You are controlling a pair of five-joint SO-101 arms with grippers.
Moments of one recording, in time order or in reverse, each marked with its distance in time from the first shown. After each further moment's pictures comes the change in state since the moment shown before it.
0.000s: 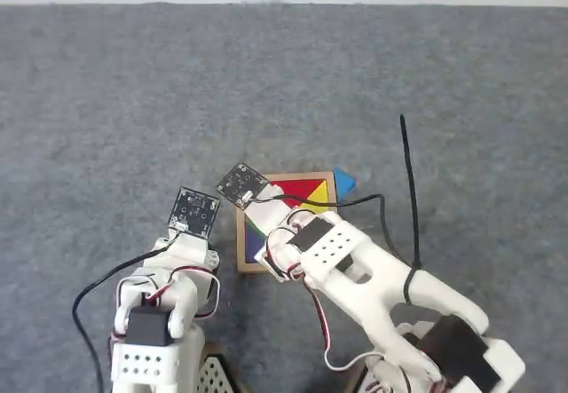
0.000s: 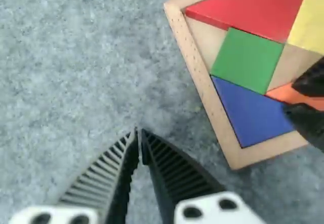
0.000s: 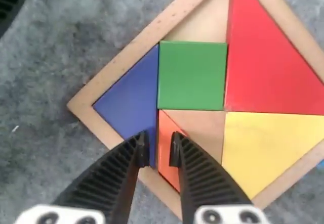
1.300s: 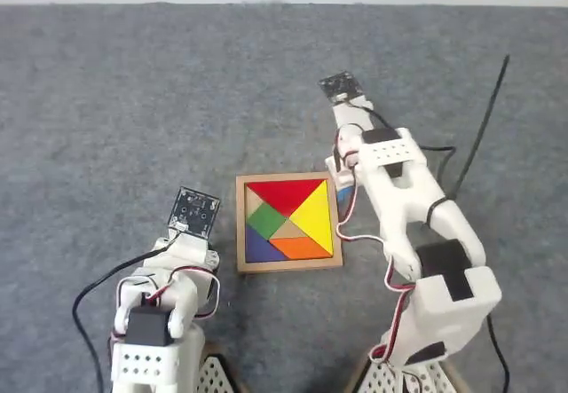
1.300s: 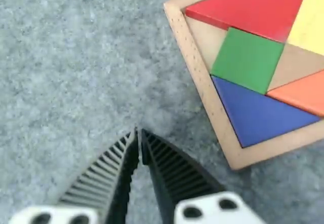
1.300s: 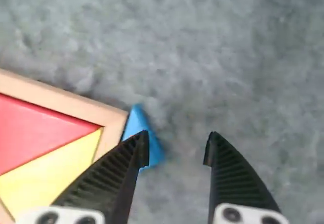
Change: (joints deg) left arm 0.0 0.0 0.0 0.0 0.0; right arm 31.1 24.3 -30.5 7.6 3.6
